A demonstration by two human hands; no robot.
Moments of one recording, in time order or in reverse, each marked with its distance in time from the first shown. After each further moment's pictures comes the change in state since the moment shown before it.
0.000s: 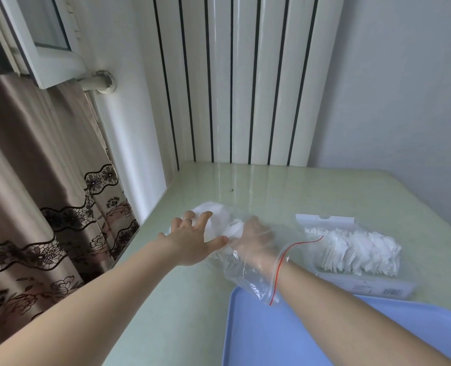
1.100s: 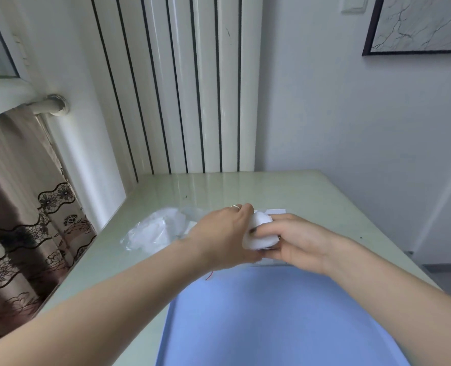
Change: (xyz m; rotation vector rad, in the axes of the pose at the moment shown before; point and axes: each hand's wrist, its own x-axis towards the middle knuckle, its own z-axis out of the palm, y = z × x) left_hand -0.101 0.172 -0.028 0.042 0.321 0.645; right_hand -0.145 0.036 -0.220 0.708 -0.445 0.065
